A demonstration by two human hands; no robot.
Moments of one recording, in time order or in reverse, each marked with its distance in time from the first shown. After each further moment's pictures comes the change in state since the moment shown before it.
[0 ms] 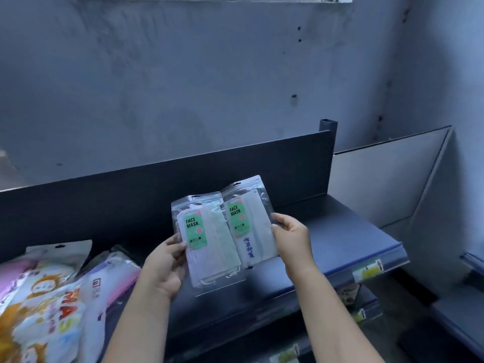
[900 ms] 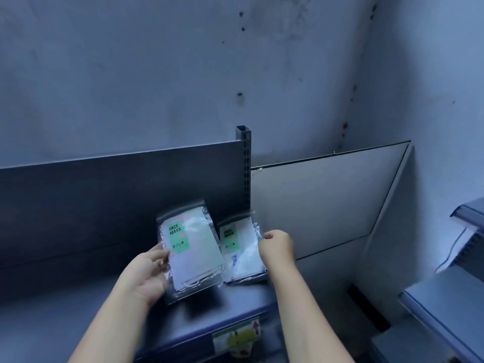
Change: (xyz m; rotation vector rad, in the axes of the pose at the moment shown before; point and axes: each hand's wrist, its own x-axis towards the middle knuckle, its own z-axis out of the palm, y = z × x) left_hand 0.049 -0.159 0.266 -0.075 0.016 -0.181; right_hand 0.213 -0.007 -0.248 -0.631 0.046 0.123
